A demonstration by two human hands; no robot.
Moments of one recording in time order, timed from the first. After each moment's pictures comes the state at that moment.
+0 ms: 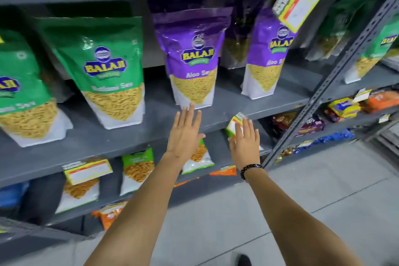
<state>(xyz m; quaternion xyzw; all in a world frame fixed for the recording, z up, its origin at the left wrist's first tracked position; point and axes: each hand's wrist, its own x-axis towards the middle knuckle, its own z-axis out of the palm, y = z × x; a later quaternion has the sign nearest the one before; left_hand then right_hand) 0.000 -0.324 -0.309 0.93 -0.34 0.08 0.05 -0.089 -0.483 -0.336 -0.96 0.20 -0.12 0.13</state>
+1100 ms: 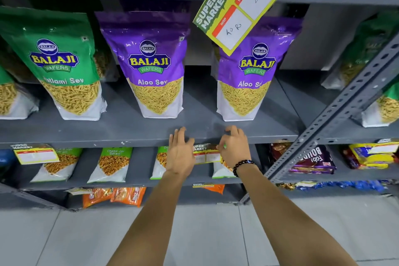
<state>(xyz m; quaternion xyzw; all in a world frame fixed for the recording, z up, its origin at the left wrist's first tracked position) -0.022 -0.490 -0.352 0.98 -0.11 0.04 0.15 -0.027 -0.655 -0.334 -0.99 0.01 -0.03 0.17</state>
